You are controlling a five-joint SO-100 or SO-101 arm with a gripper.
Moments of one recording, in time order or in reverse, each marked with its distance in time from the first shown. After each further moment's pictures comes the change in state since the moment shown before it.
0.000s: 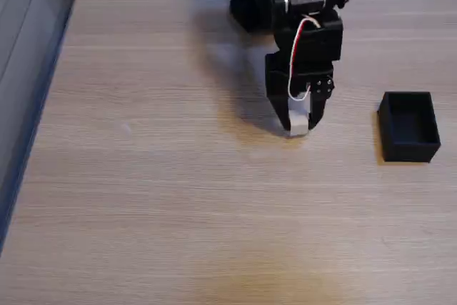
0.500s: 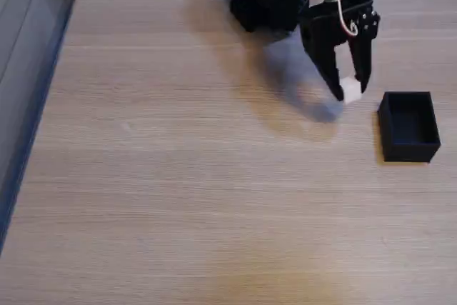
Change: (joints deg) arm -16.2 27.9 9.1 -0.8 -5.4
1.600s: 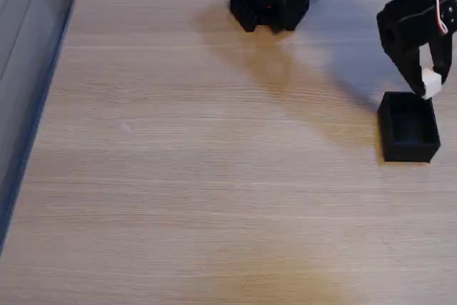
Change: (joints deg) arm -13.8 -28.7 -31.0 6.9 10.1
